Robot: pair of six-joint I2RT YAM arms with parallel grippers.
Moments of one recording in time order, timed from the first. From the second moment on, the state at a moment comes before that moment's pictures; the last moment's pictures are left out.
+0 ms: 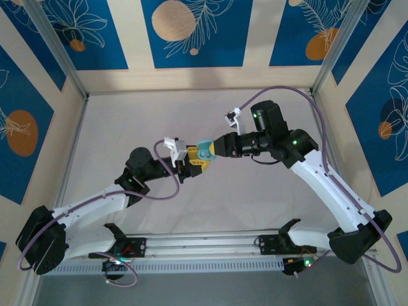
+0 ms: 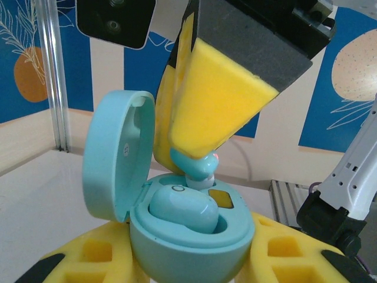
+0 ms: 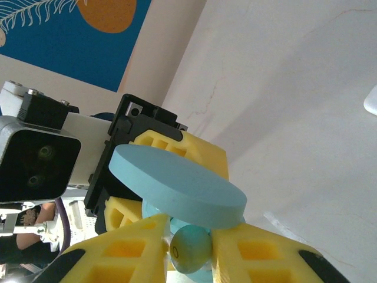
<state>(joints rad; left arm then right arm) -0.75 1.12 0.61 0.63 0.57 -0.15 0.59 1.20 1.36 -0.81 -0.66 0.56</state>
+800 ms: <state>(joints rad) -0.75 1.11 0.61 0.63 0.57 -0.15 0.59 1.14 1.37 -0.83 -0.56 0.57</state>
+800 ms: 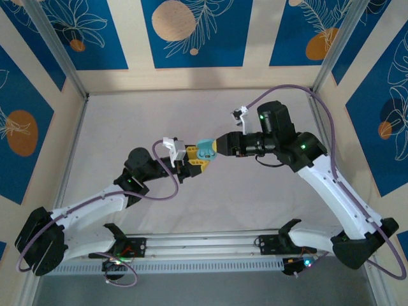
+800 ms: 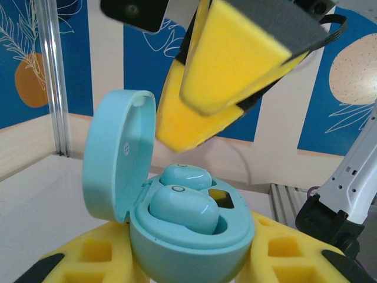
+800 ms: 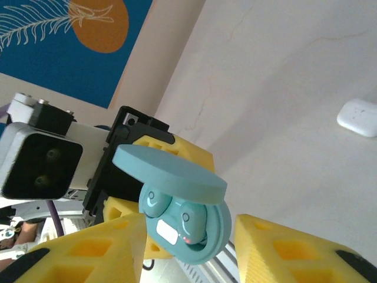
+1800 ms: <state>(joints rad) -0.75 1.09 0.61 0.61 0.54 -0.12 0.60 1.27 1.43 -0.86 -0.61 0.64</state>
